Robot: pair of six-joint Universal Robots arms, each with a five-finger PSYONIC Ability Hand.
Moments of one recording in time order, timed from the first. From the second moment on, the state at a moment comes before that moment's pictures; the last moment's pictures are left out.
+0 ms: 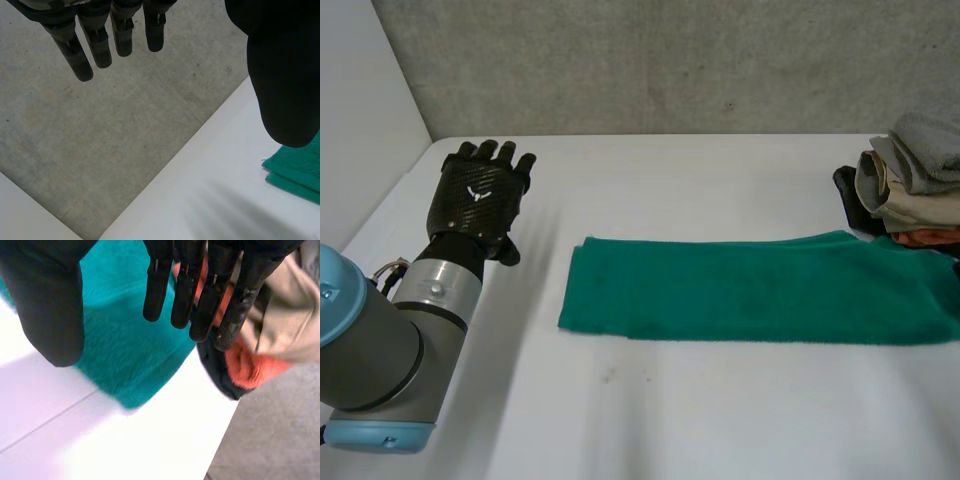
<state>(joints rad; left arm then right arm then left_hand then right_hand) 4.29 -1.74 -1.88 3.73 -1.61 3.62 1.08 -1.08 1.58 0.11 0.93 2.00 0.20 0.20 0.21 0.20 0.05 0.57 0.66 0.64 0.65 0.49</state>
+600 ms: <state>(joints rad) 4.27 -1.74 -1.89 3.73 -1.61 3.62 1.03 -0.91 1.57 -0.09 0.85 2.01 0.20 0.20 0.21 0.20 0.05 0.97 1.17 1.19 1.19 0.99</state>
